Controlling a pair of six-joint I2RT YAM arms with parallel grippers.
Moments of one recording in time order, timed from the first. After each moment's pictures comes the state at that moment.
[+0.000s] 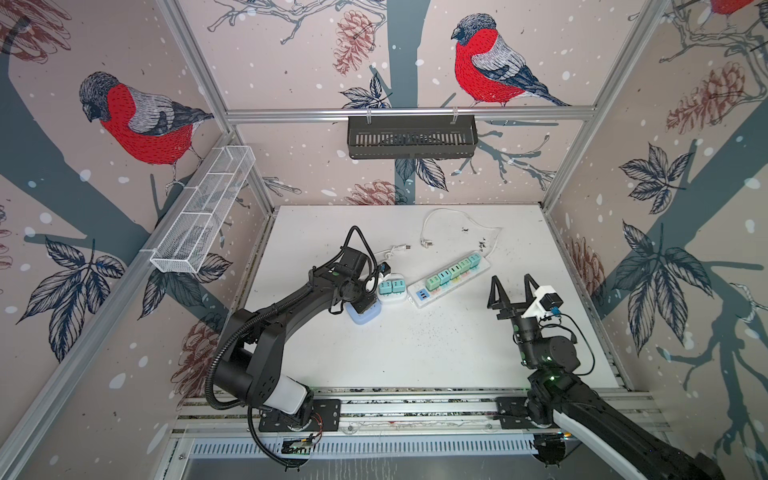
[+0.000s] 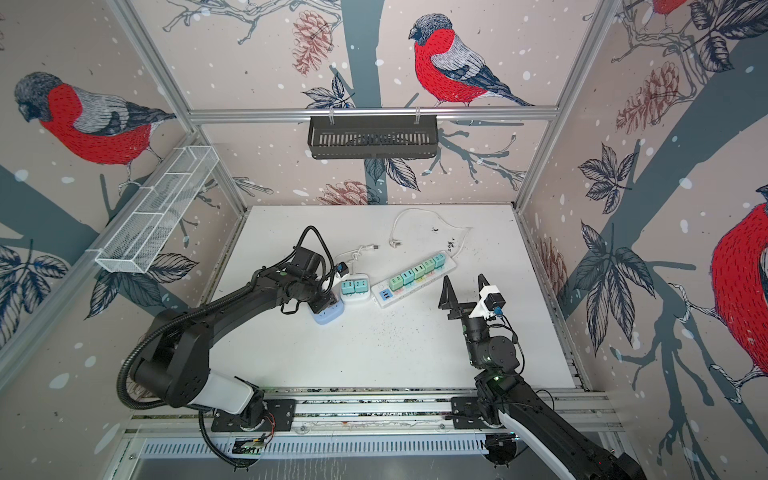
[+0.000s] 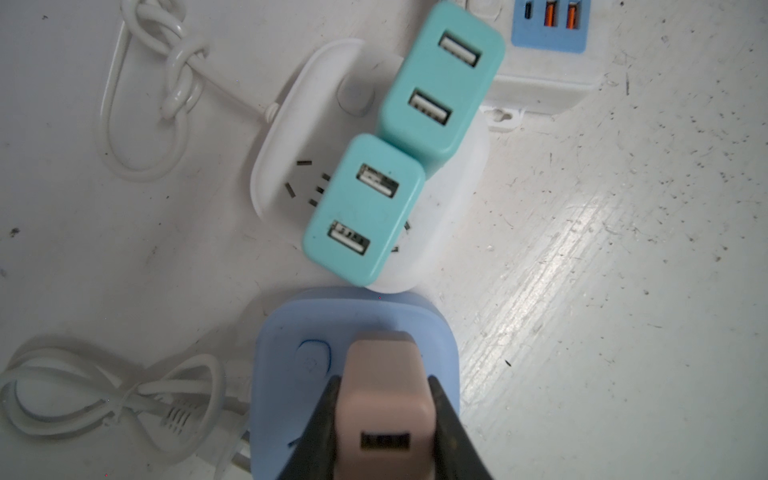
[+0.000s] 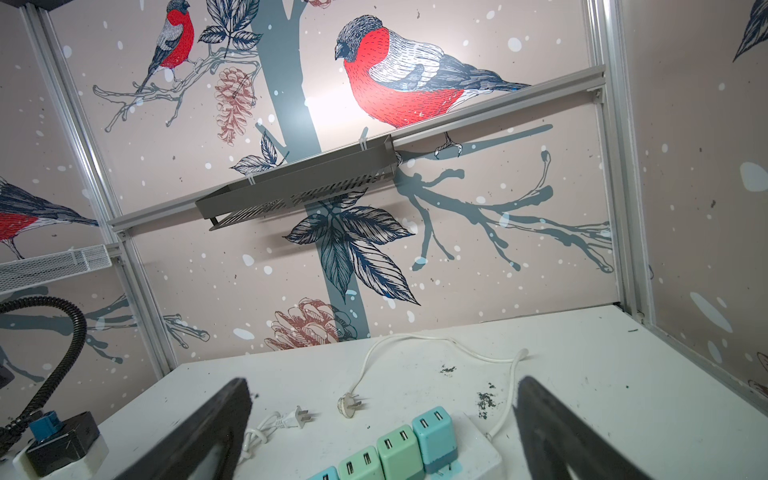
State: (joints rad) left arm -0.44 1.50 0.93 -0.54 0.21 0.47; right arm 0.57 0.50 0.00 0.84 0.37 0.11
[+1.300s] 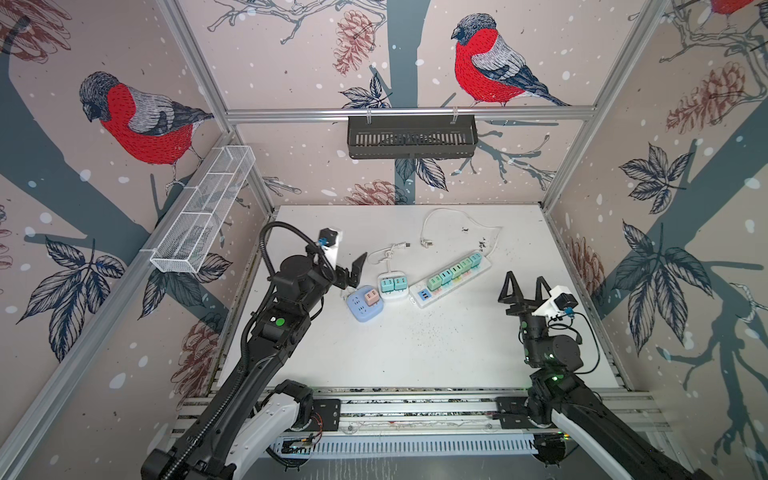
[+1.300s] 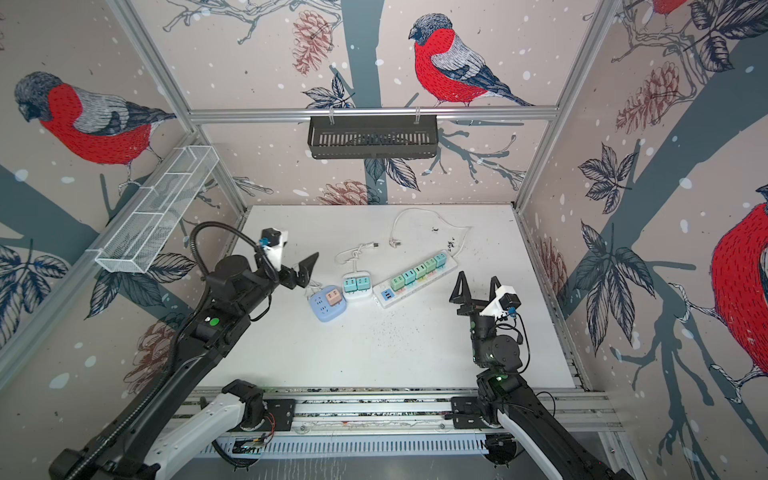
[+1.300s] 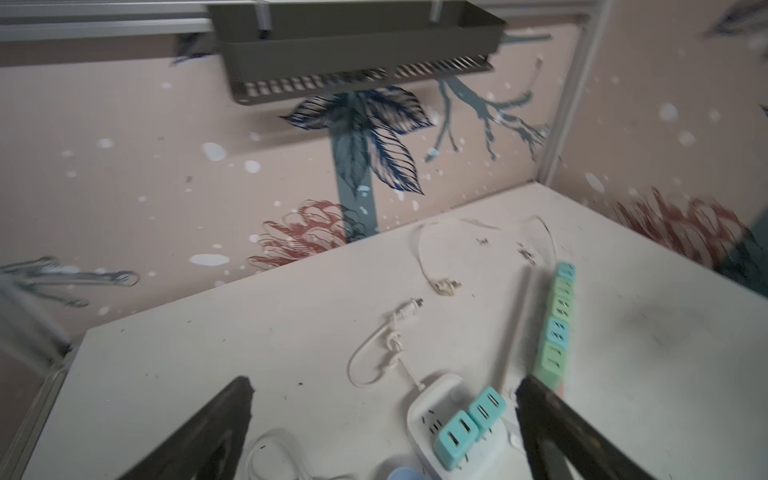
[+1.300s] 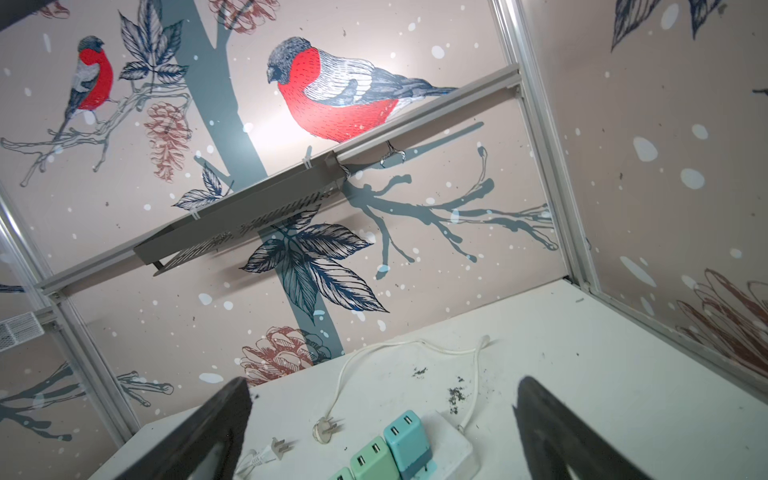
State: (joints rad) left arm -0.30 0.82 0.72 0.00 0.06 -0.06; right arm 0.44 0.44 0.00 0.73 0.43 0.27
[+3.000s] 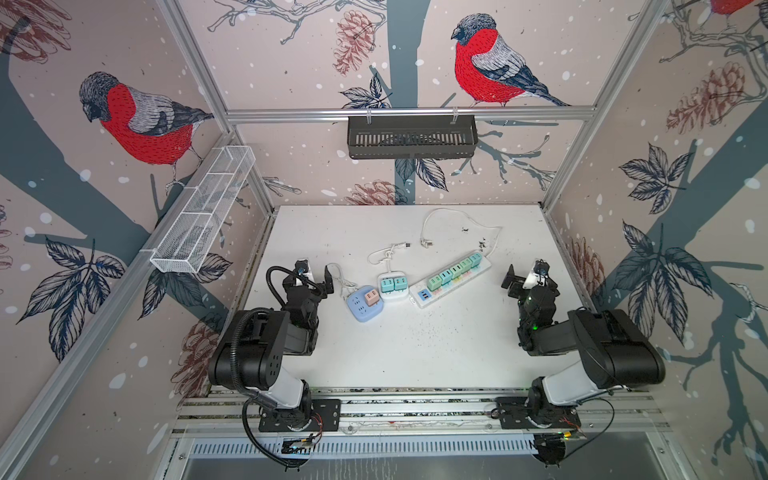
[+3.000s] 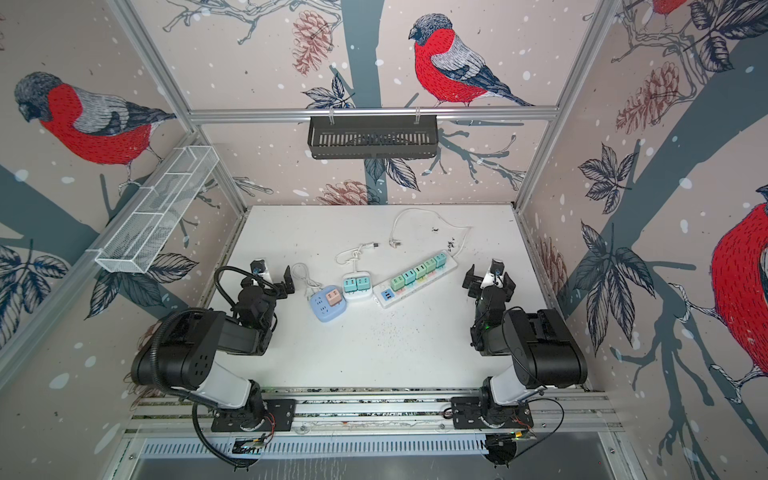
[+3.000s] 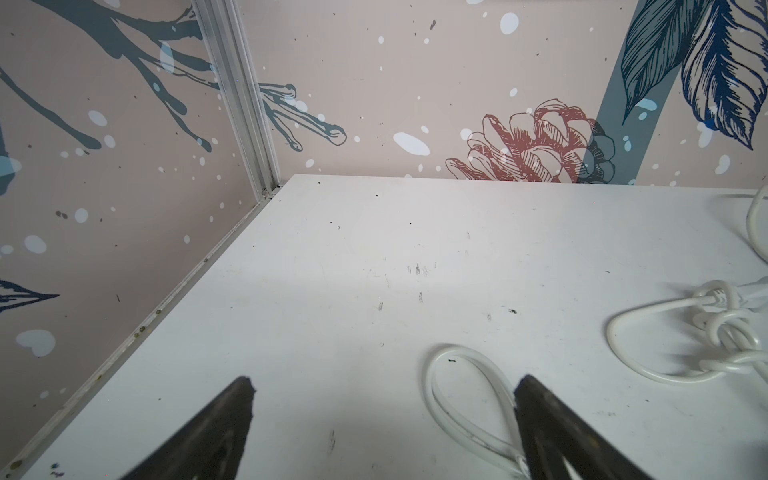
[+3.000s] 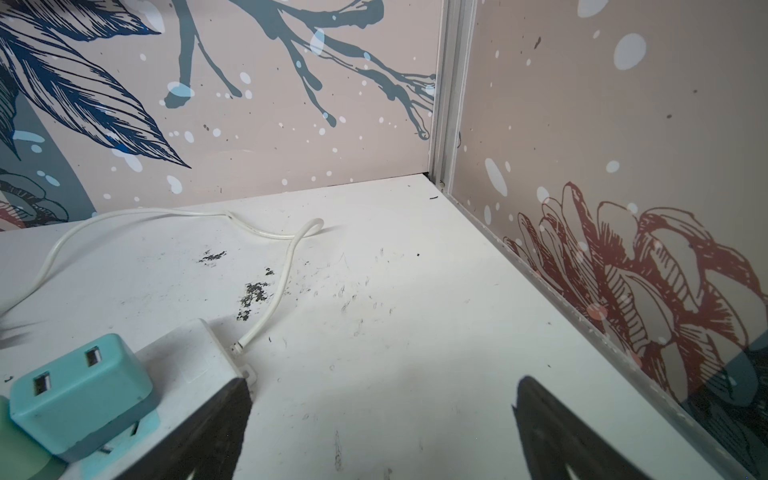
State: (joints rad) left arm -0.04 1.56 0.23 1.18 -0.16 0.00; right arm 0.05 1.54 0.19 1.22 0.28 0.04
